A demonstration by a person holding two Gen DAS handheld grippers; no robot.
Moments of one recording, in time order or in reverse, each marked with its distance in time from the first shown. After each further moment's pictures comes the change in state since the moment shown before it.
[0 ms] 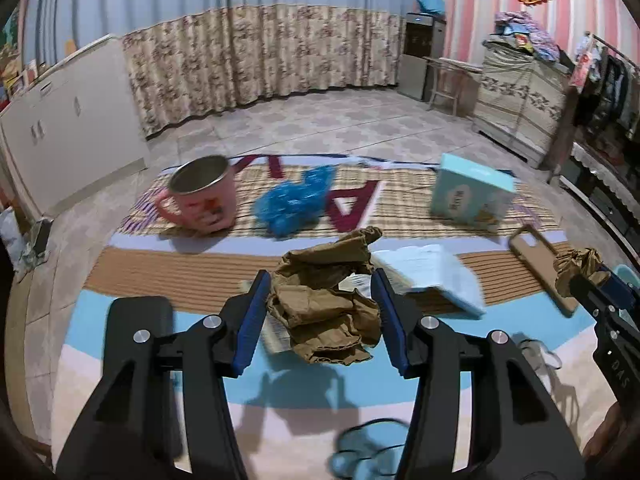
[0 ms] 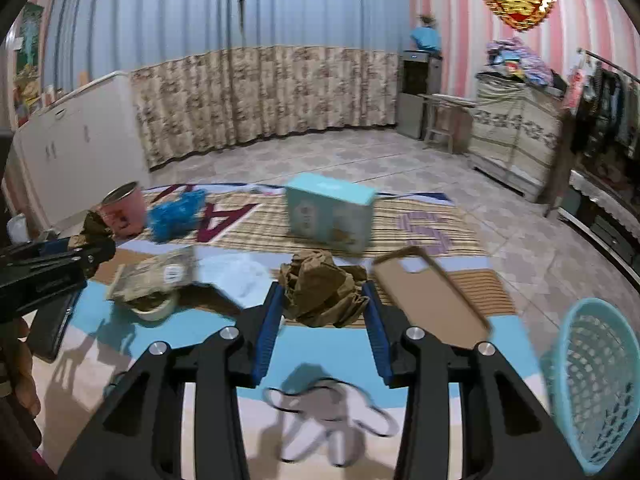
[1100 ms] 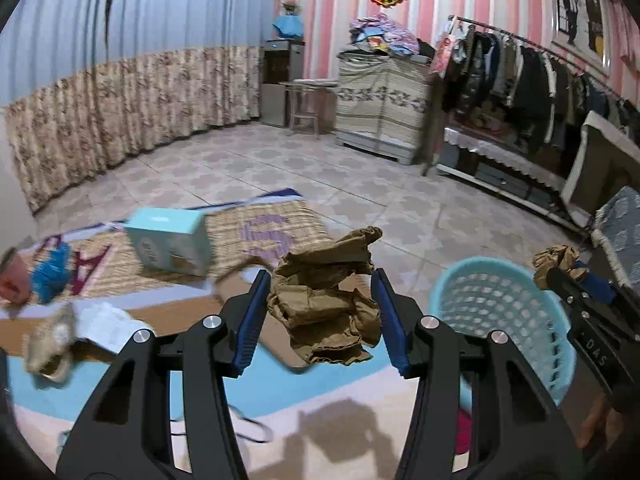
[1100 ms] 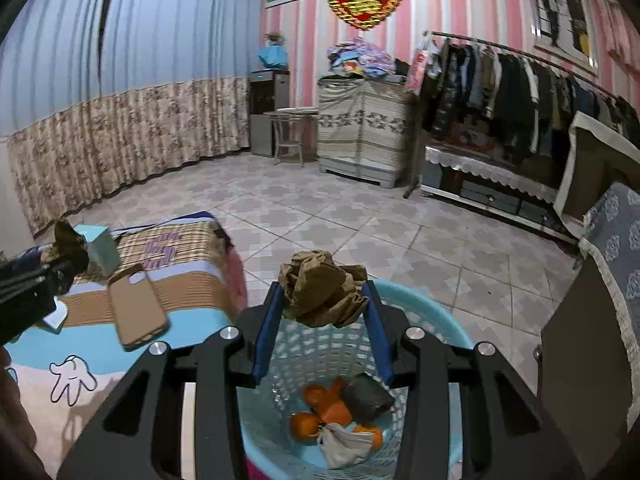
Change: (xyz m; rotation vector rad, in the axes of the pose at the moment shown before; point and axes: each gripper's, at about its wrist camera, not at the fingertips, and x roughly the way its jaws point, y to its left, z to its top) left arm -0.041 -0.277 -0.016 0.224 -0.119 -0.389; right arm -0.083 -0.246 -0.038 0.251 -0.083 -0.420
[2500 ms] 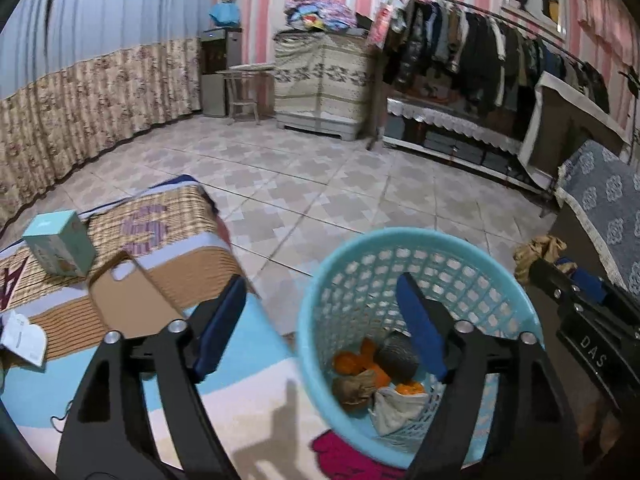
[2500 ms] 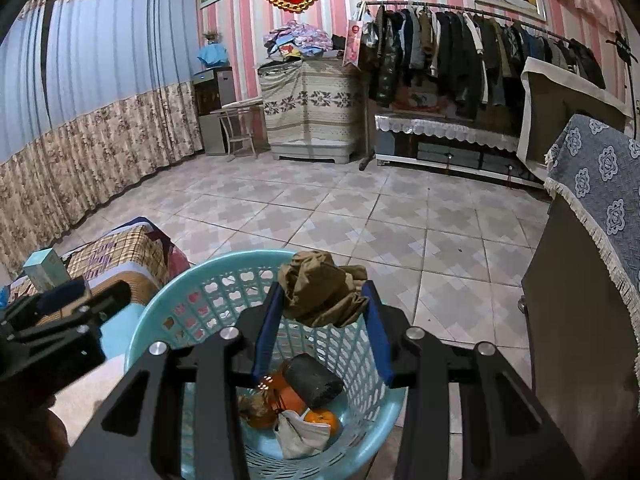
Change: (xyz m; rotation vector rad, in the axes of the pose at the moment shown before) left arm 0.045 -0.104 -0.019 0.108 0.046 -0.125; right arm 0.022 -0.076 -0.030 0.147 0.050 -0.084
